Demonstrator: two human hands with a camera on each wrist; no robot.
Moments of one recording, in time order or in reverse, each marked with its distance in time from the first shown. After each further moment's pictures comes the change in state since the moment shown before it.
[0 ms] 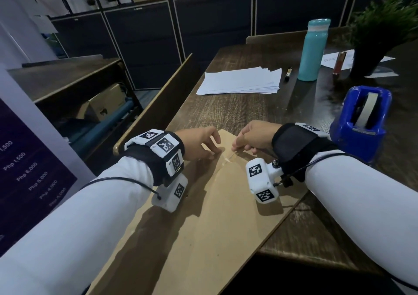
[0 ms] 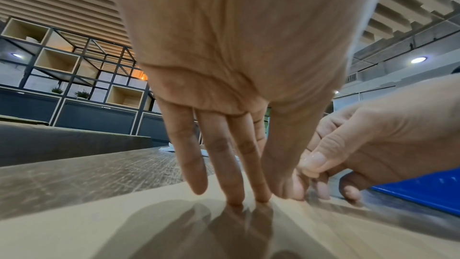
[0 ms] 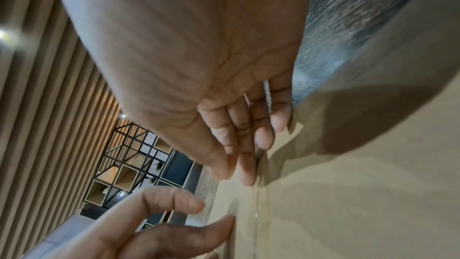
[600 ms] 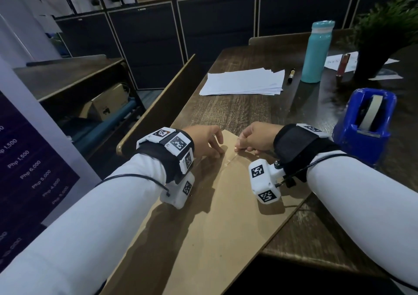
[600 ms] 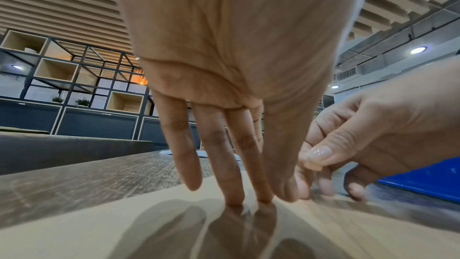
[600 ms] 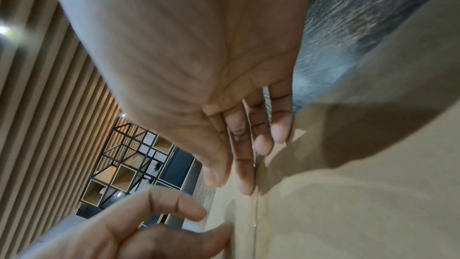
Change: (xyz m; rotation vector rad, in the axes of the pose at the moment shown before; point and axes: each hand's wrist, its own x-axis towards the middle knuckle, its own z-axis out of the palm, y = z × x) left_hand 0.007 0.005 -0.002 0.076 0.050 -0.042; right_hand 0.001 -0.001 0.002 -0.064 -0.027 -0.046
